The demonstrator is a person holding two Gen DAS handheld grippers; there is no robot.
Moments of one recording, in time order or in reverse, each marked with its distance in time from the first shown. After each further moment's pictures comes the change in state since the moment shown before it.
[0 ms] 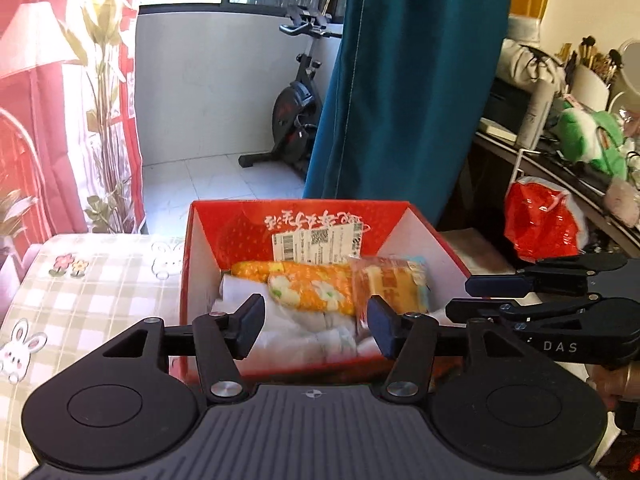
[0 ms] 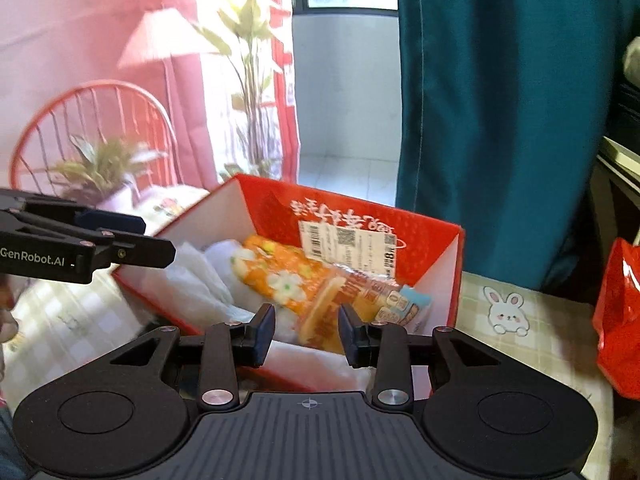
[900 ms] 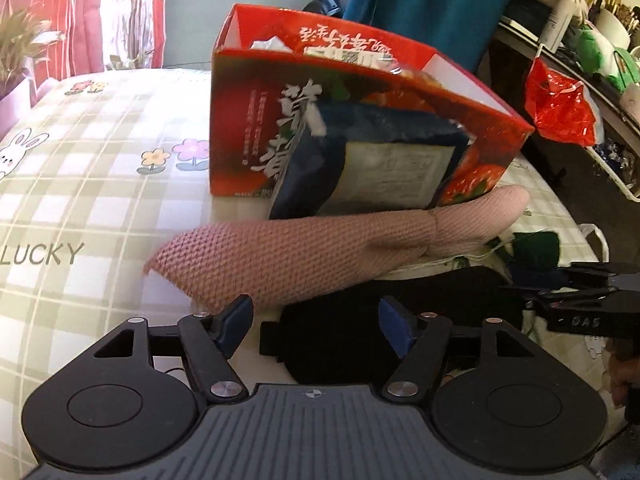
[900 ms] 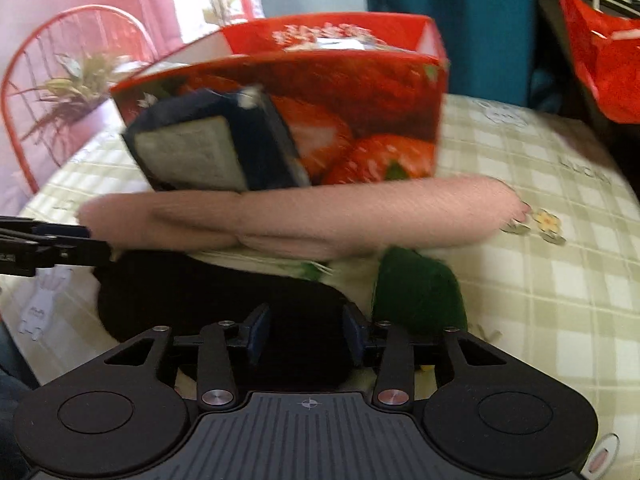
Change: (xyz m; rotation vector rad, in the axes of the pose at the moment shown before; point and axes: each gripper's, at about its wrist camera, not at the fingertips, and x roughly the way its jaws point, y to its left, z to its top) left arm 0.015 0.026 -0.163 -0.112 0.220 0.010; right arm -0.004 0.023 -0.181 0.164 0.190 -0.052
